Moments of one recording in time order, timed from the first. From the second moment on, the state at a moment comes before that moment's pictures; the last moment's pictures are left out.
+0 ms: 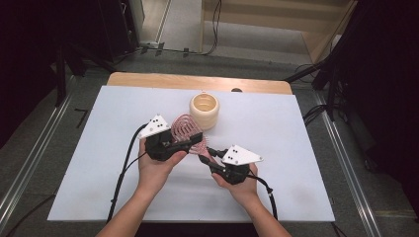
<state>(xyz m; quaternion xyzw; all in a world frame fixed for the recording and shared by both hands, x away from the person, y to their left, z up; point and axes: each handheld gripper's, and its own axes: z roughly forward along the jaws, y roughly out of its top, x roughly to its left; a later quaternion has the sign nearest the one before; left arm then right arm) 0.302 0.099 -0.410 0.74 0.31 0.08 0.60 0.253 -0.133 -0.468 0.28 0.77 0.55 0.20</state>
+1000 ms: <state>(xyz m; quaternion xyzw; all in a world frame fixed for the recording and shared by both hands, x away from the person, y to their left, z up) 0.305 0.106 -0.400 0.73 0.29 0.08 0.62 0.264 -0.140 -0.473 0.30 0.74 0.57 0.19</state>
